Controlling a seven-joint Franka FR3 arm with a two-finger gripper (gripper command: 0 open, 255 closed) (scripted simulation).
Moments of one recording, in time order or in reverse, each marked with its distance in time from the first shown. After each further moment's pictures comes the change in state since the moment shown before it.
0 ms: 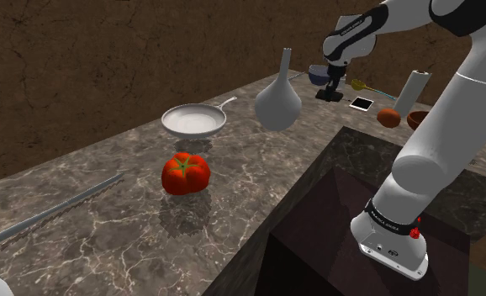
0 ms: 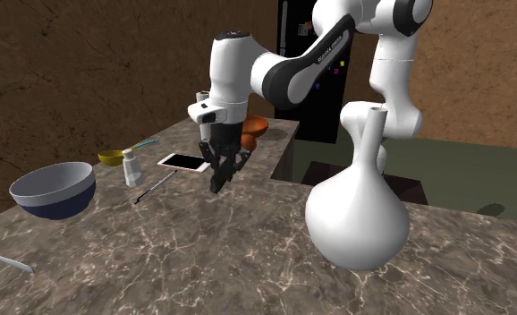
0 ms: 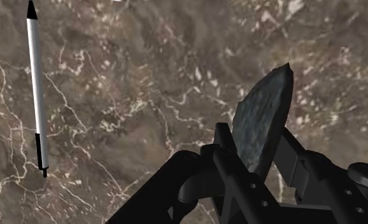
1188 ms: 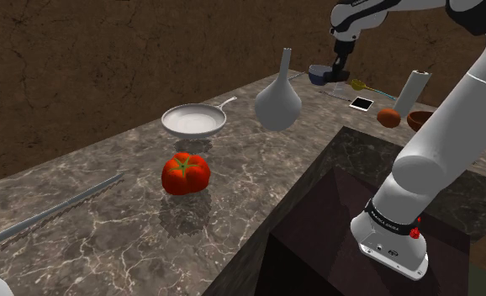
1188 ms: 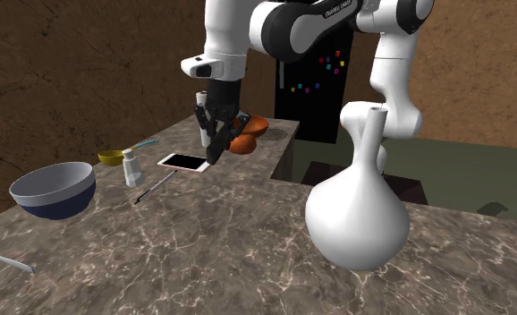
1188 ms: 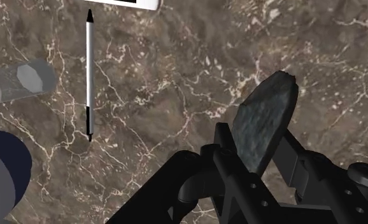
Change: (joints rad) arm 0.009 -0.077 0.013 0.169 -0.025 -0.238 -0.001
